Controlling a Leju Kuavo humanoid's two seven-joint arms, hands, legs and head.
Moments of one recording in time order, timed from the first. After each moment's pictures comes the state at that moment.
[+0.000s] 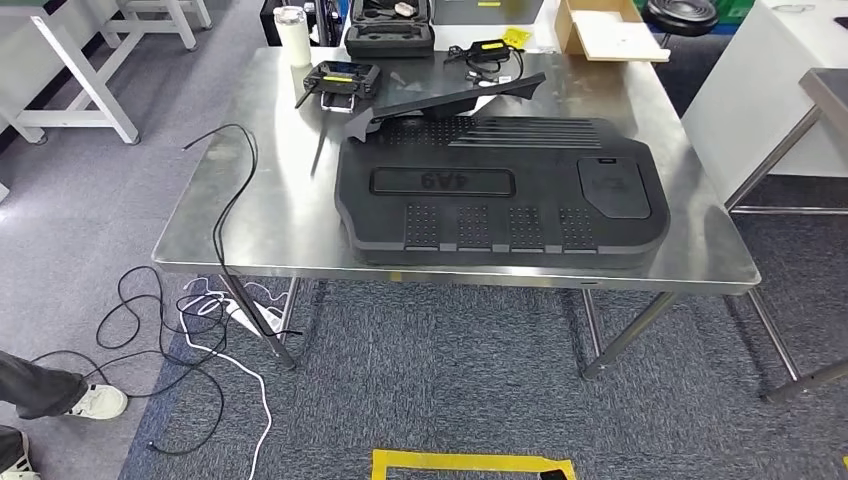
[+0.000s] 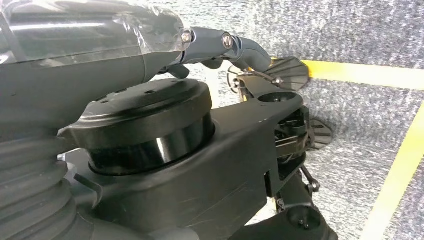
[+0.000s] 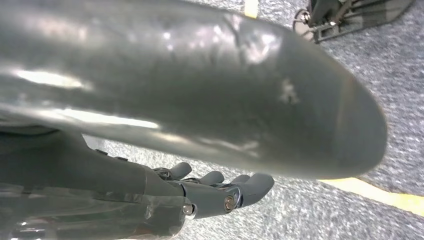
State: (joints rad) left arm -0.16 0.00 -1.26 -0.40 1.30 0.18 -0.10; right arm -0.17 0.04 -1.53 -0.02 1.42 -0.34 0.12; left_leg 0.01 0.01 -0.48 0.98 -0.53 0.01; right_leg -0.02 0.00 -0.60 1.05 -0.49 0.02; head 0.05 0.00
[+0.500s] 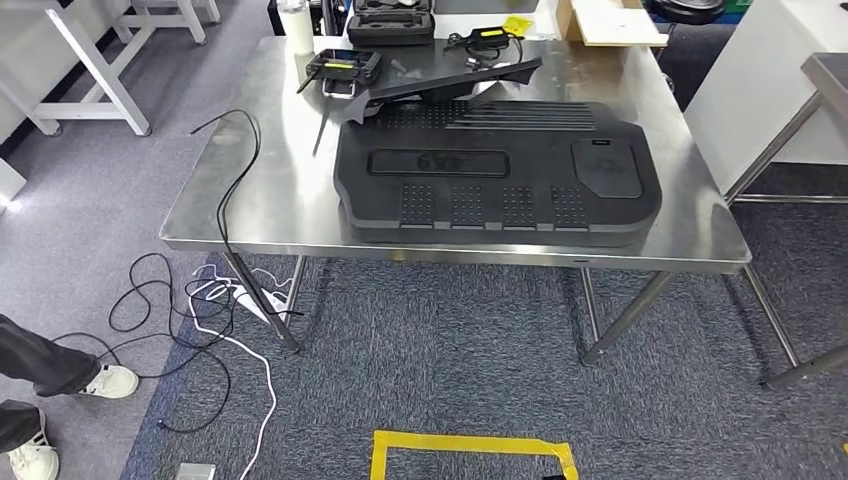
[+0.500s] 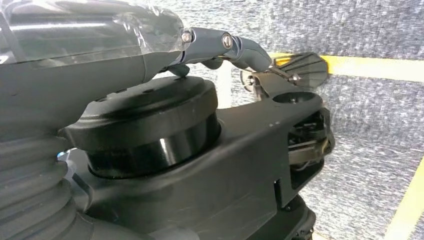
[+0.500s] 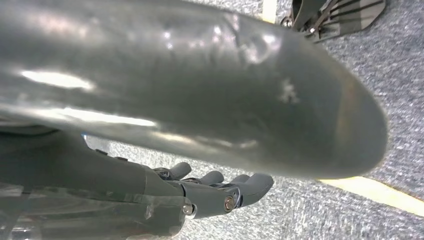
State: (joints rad) left arm -0.17 0.00 -1.26 -0.40 1.30 0.18 -0.09; right arm -0.17 0.04 -1.53 -0.02 1.42 -0.33 0.12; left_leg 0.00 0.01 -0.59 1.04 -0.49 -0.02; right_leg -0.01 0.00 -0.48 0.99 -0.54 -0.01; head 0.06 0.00
